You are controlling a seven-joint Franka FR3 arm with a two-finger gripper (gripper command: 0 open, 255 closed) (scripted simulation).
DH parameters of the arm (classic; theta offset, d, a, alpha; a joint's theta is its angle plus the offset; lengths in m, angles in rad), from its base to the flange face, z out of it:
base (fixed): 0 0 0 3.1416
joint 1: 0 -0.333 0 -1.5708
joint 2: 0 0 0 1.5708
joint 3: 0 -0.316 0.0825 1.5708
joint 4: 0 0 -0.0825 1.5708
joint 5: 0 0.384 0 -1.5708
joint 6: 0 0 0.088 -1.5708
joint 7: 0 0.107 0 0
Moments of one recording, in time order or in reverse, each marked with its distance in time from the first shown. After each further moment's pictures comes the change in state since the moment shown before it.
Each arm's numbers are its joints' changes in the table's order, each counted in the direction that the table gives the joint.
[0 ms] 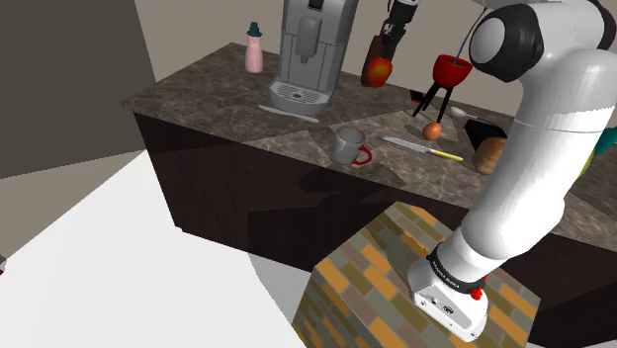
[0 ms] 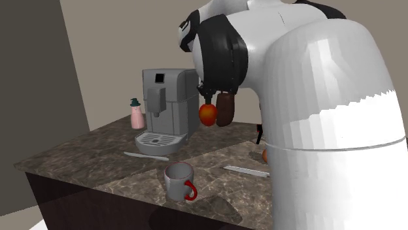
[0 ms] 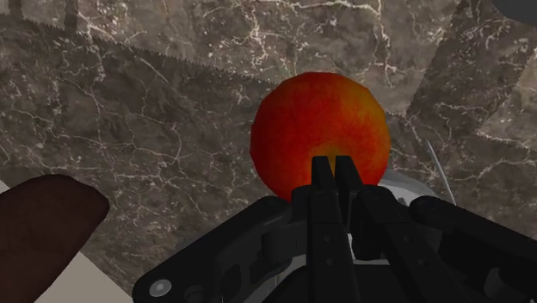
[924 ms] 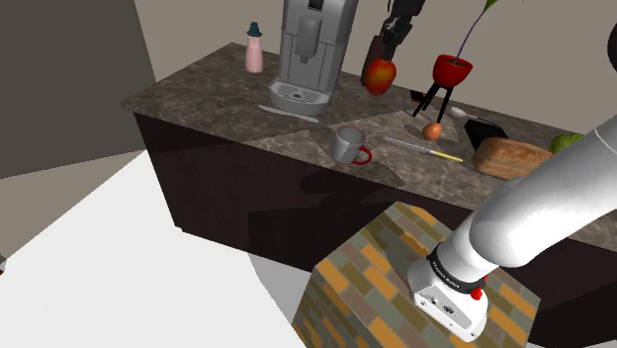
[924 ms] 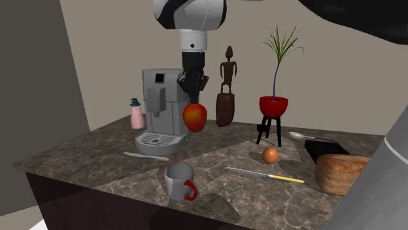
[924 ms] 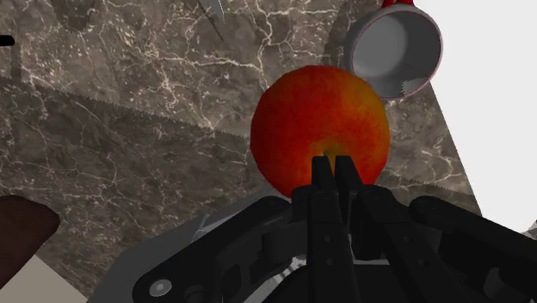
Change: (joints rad) arm -0.188 0.511 -0.109 0.501 -0.197 -0.022 0.286
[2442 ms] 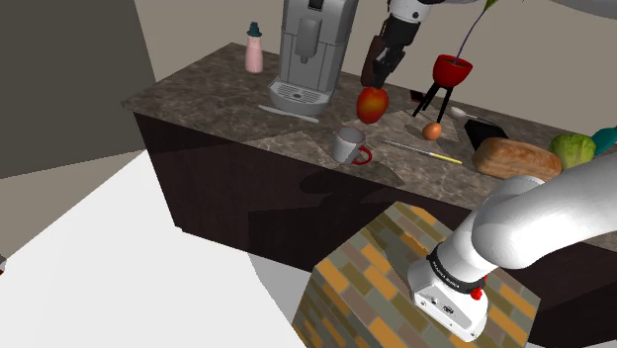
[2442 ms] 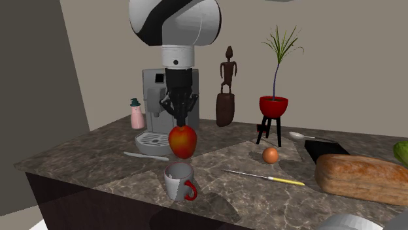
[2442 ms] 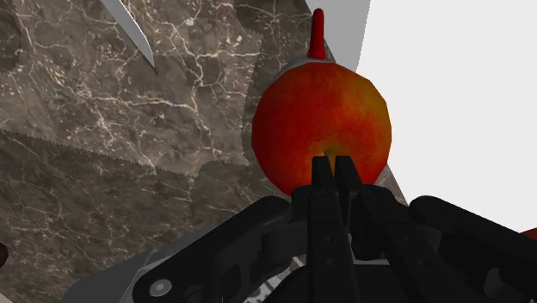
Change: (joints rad) arm -0.046 0.252 -0.123 0.370 -0.034 -0.112 0.194
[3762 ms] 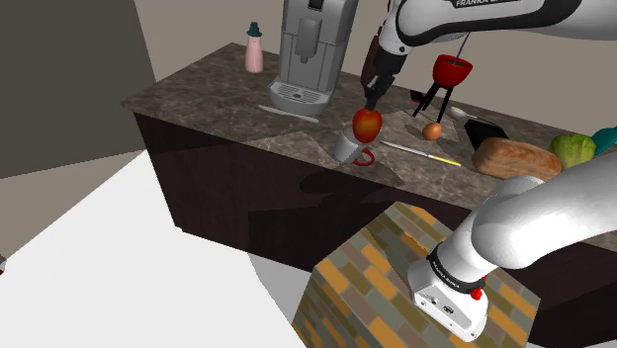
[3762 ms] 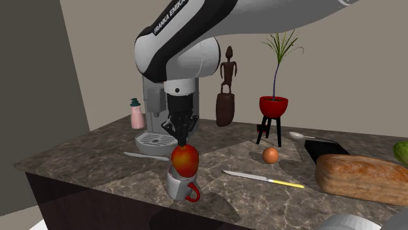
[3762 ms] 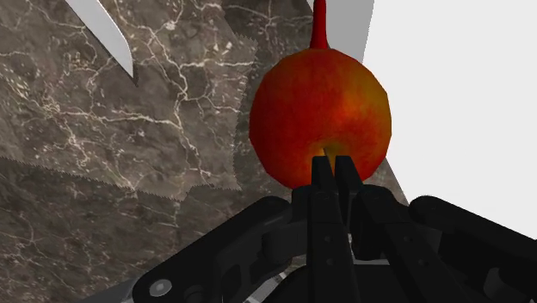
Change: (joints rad) arm 0.004 -0.010 0.010 0.169 -0.007 -0.180 0.005
